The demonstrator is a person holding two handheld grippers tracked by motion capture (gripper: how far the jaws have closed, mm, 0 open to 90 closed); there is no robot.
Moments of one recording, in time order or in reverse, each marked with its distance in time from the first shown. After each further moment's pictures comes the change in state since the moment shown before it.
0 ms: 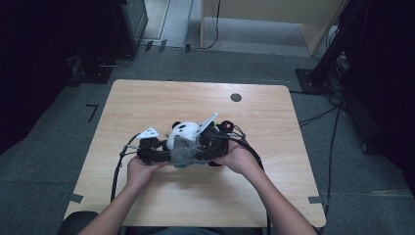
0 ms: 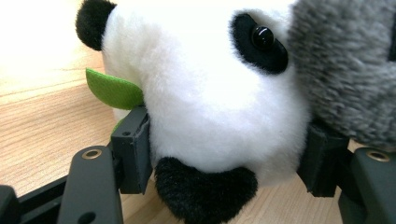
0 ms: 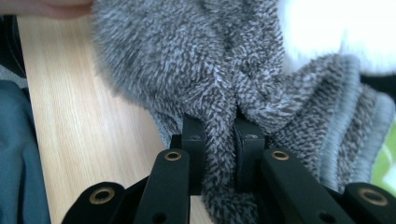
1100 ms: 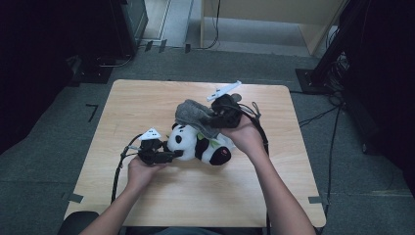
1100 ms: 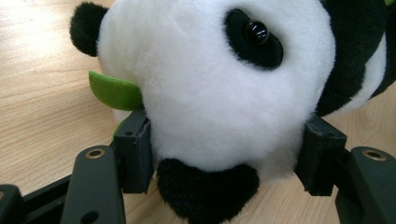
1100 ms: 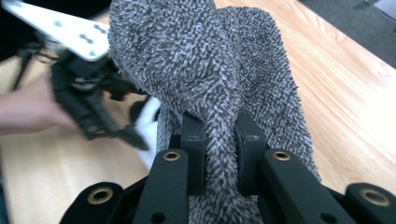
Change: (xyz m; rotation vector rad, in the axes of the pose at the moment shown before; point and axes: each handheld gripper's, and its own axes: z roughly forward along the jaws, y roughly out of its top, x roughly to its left) left arm -0.007 0.000 0.000 0.011 0.023 0.031; right arm -0.033 0.032 -0.071 -0.257 -0.164 0.127
